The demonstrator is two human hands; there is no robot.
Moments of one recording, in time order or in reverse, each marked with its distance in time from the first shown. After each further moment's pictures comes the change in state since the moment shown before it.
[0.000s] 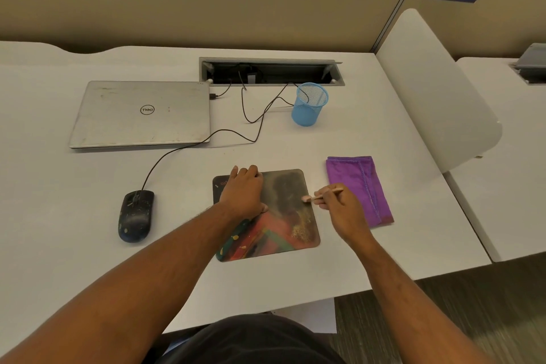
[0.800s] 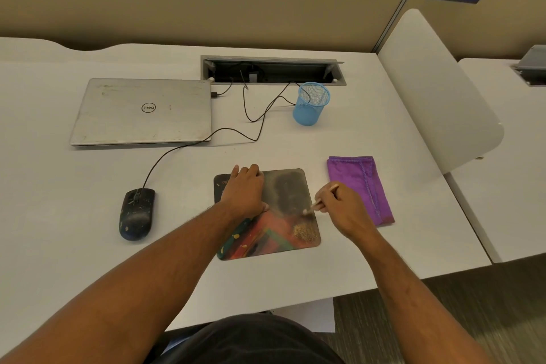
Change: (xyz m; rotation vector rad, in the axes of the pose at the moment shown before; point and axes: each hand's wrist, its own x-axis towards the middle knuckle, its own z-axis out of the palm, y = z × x) left_hand 0.002 -0.001 0.002 0.000 0.004 -0.003; right_hand 0.001 -0.011 -0.004 -0.195 -0.132 -0.048
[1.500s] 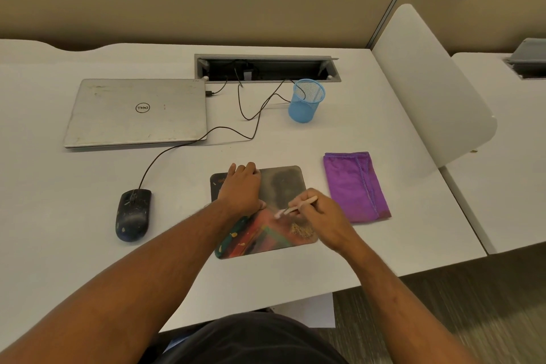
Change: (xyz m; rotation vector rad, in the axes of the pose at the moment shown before) left_hand 0.002 0.000 0.001 0.011 -0.006 0.012; right_hand -0.031 -0.013 0.020 0.057 -0.200 -0.071
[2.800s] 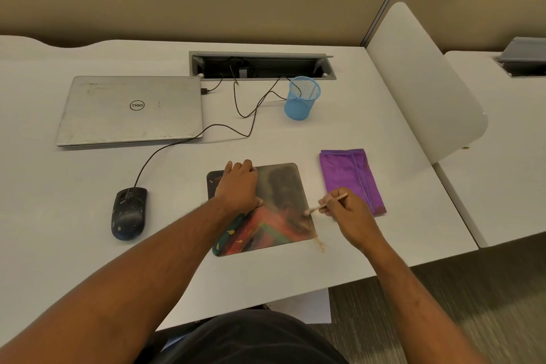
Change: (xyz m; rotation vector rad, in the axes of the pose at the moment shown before) left_hand 0.000 -0.001 0.001 -0.008 0.011 0.008; right_hand -0.014 0.020 -0.035 -0.018 0.230 0.145
